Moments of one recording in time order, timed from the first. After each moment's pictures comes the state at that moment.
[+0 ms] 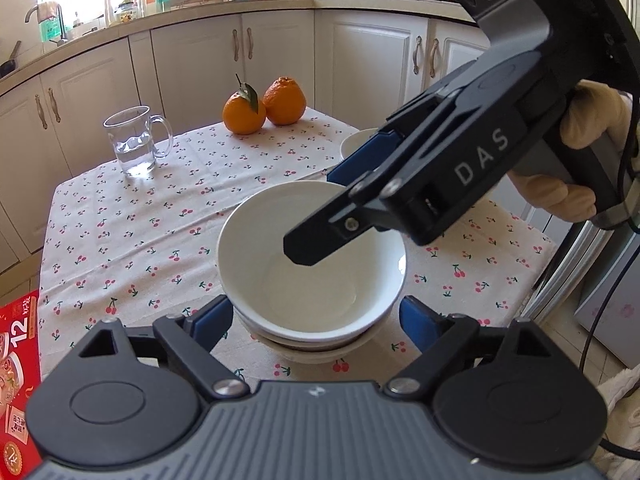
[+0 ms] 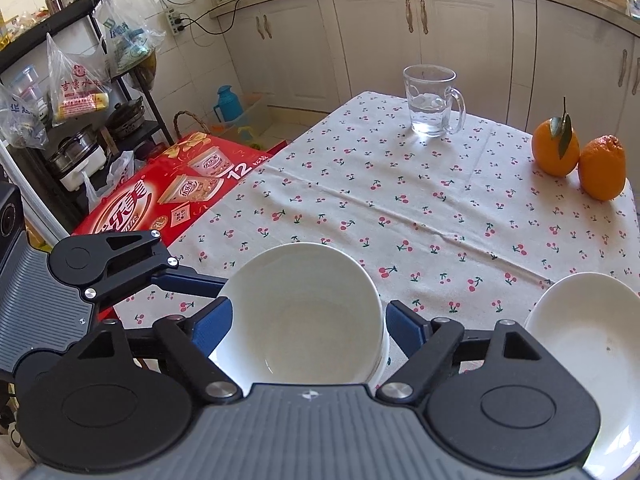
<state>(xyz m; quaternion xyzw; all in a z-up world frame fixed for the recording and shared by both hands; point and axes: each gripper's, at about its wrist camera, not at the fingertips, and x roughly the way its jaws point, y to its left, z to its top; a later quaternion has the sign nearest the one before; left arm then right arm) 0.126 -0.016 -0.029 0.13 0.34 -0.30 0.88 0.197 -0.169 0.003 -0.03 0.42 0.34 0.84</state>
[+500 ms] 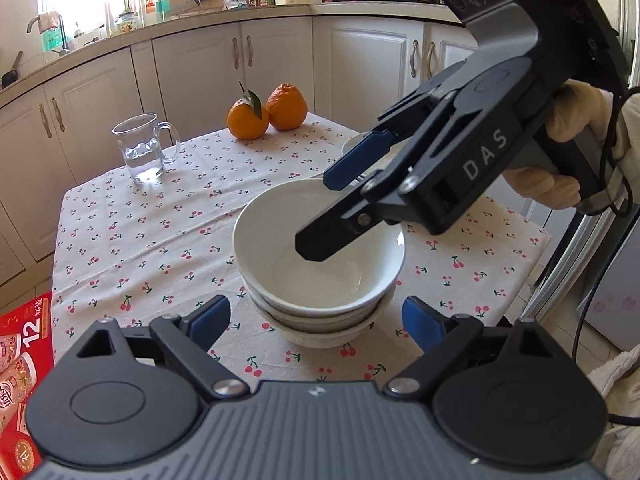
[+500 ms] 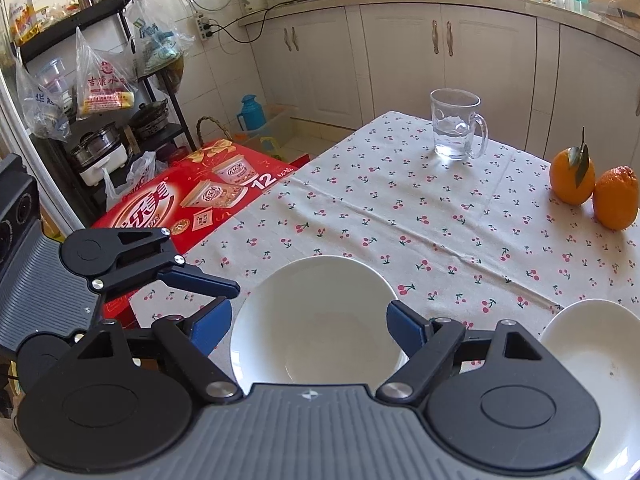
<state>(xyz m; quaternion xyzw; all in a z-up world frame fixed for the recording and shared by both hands) 0.113 -0.002 -0.025 0.13 0.33 -0.30 0.88 0.191 -0.166 0.008 -0.05 0.40 0.37 0.84</state>
